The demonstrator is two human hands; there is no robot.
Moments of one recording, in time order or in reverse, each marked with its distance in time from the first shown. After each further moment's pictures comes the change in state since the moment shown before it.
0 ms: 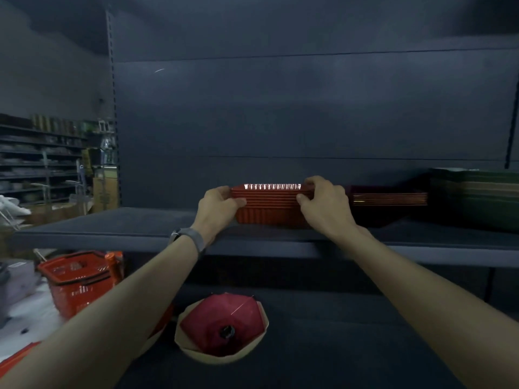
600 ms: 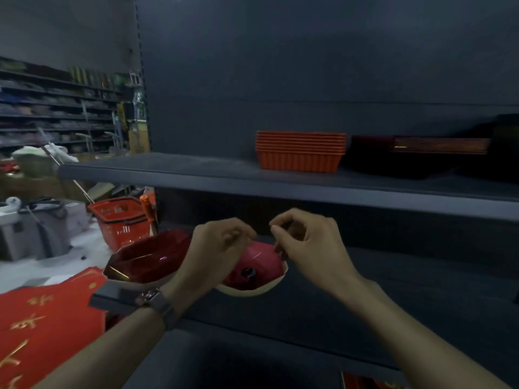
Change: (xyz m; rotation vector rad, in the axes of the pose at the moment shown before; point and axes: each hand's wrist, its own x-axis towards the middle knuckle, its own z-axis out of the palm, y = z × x) left_hand -0.162 -0.089 -0.022 0.217 -0.037 0.242; right_hand -0.158 -0.002 0.047 0.457 -0.340 -0.210
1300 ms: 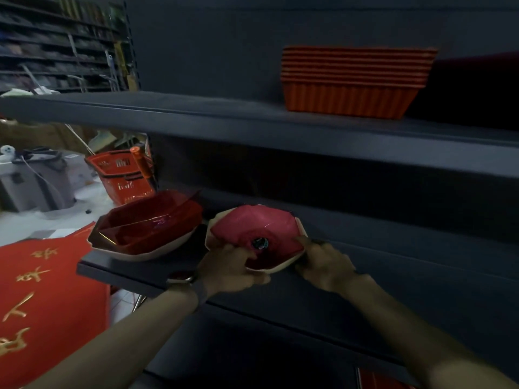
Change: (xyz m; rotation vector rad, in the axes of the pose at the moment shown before) left_hand 0.005 -0.178 0.079 0.560 -0.677 -0.379; right_hand 0.026 0.195 0.100 -0.511 -0.605 0.351
